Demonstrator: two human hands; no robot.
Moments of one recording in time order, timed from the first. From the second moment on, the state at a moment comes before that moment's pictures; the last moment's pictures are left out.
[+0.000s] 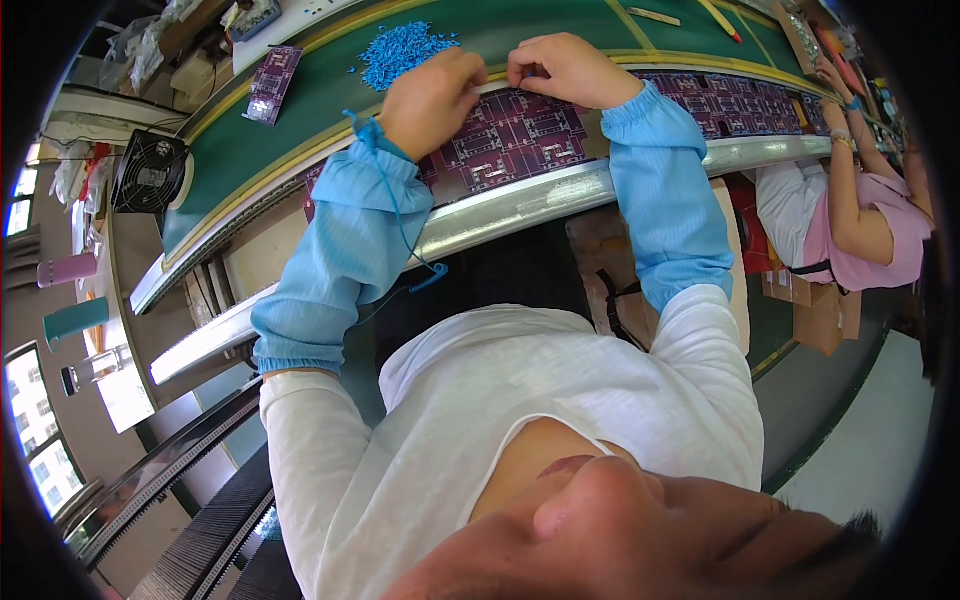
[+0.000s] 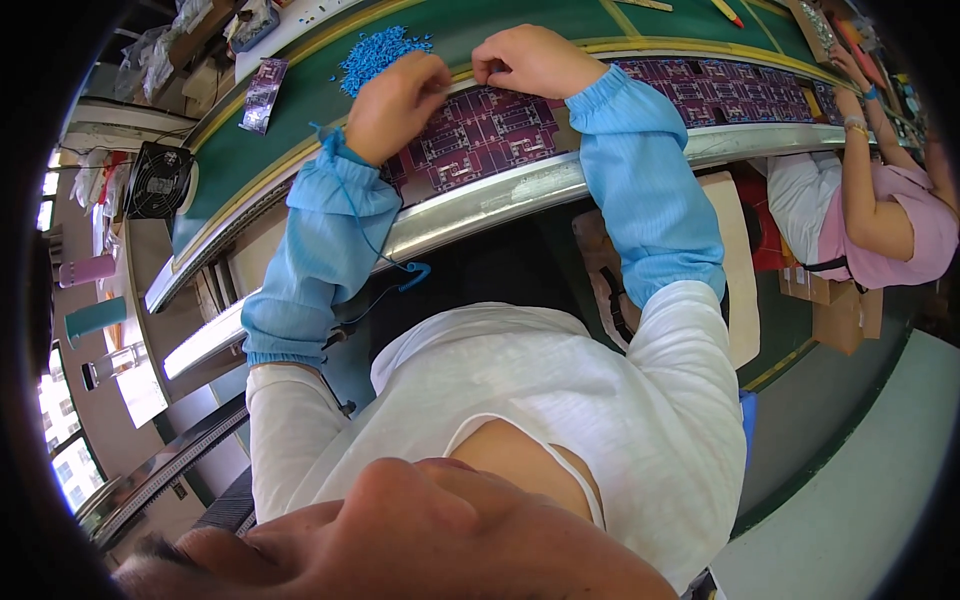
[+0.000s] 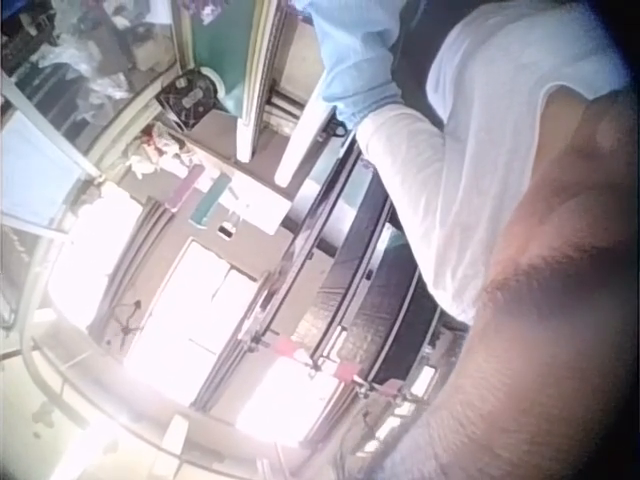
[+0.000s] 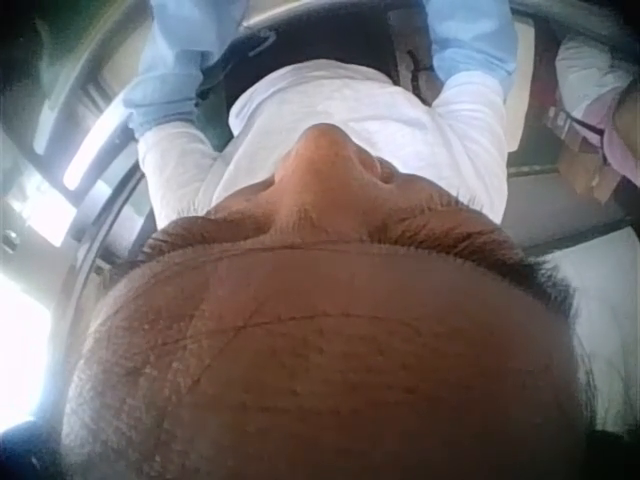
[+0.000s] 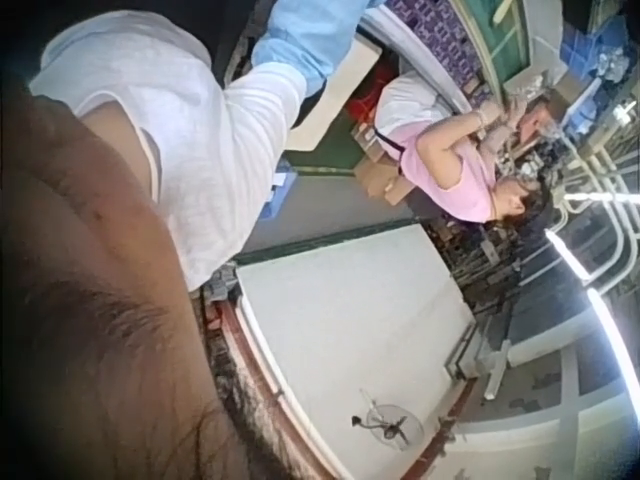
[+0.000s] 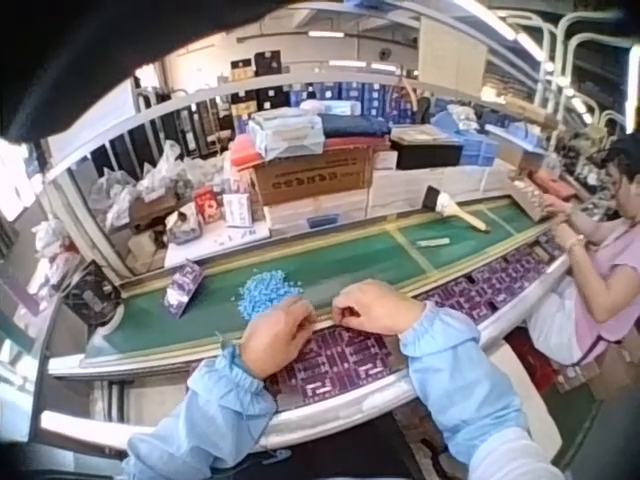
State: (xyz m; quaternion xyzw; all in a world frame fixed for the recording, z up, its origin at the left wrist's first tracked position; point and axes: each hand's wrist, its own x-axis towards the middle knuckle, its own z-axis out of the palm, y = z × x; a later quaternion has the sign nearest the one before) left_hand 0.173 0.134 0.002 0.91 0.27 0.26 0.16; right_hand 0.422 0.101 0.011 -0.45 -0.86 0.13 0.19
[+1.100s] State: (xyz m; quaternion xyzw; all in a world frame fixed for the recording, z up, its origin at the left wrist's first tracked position) left_hand 0.107 0.198 -0.005 0.85 0.39 0.35 0.03; right_hand 0.418 0.093 0.016 -0.50 -0.85 0.11 0.16
